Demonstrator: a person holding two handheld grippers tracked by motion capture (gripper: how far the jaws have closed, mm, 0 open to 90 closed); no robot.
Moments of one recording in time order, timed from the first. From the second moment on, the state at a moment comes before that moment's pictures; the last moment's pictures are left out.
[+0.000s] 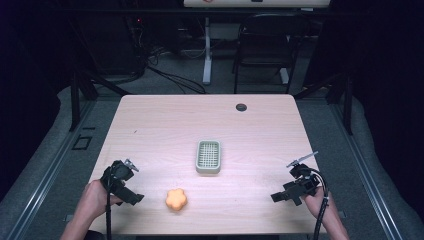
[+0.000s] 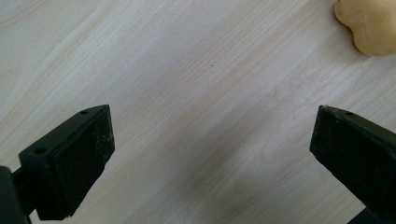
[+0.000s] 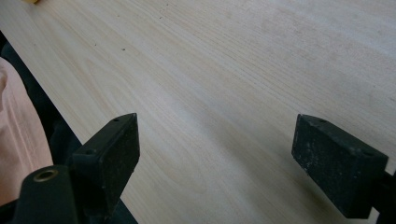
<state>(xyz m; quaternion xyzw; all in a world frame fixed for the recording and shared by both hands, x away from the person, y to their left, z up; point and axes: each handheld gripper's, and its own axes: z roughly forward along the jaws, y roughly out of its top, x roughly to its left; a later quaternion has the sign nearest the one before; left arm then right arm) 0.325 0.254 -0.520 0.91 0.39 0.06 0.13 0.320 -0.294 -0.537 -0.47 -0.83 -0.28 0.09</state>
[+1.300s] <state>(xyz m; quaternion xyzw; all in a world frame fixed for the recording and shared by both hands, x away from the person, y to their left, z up) 0.310 0.193 -0.502 0.94 0.31 0.04 0.14 0.321 -0.294 -0.536 -0.46 -0.84 -0.27 0.10</state>
